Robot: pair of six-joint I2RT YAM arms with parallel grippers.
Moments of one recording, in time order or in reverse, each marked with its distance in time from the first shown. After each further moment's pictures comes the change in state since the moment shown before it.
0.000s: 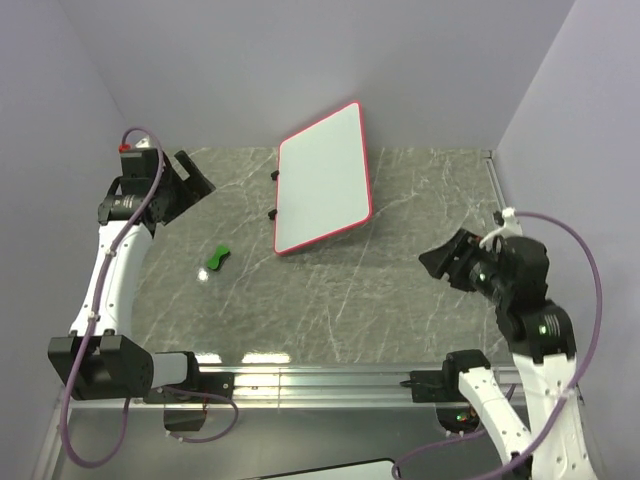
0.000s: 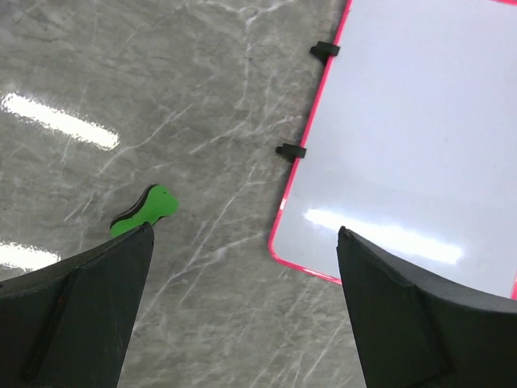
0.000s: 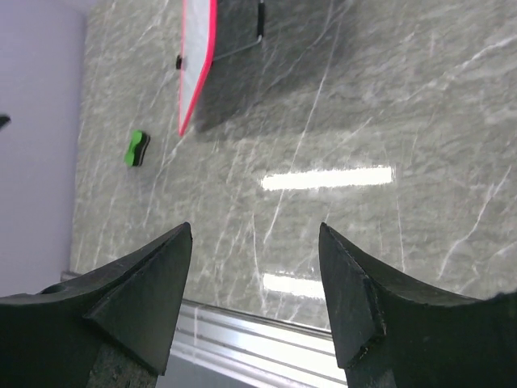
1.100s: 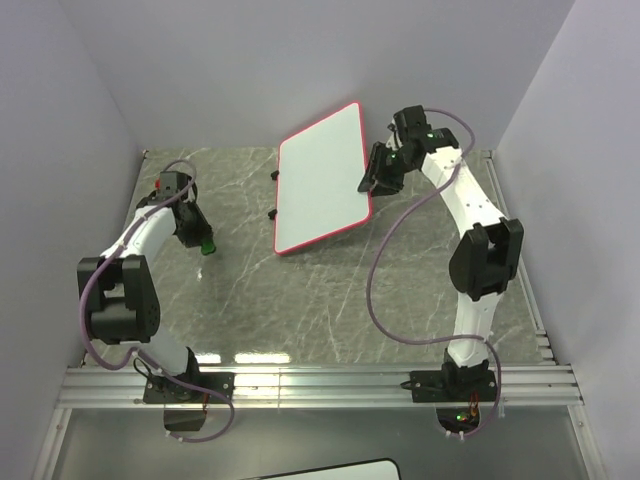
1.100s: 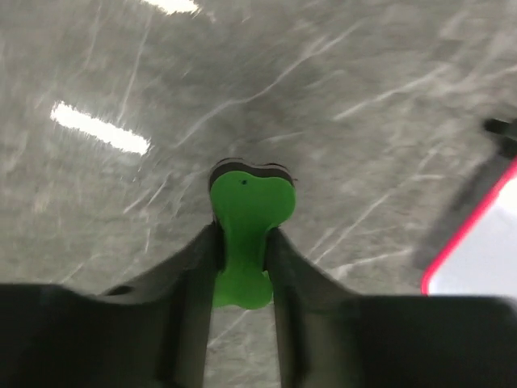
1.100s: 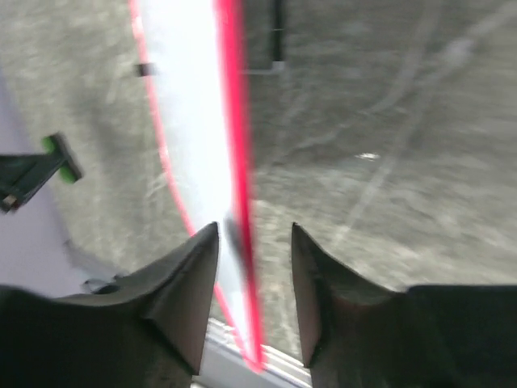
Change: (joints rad) left arm 0.001 0.326 -0.148 0.084 -0.076 0.088; right arm 0.158 1.358 0.958 -0.095 -0.124 -0.059
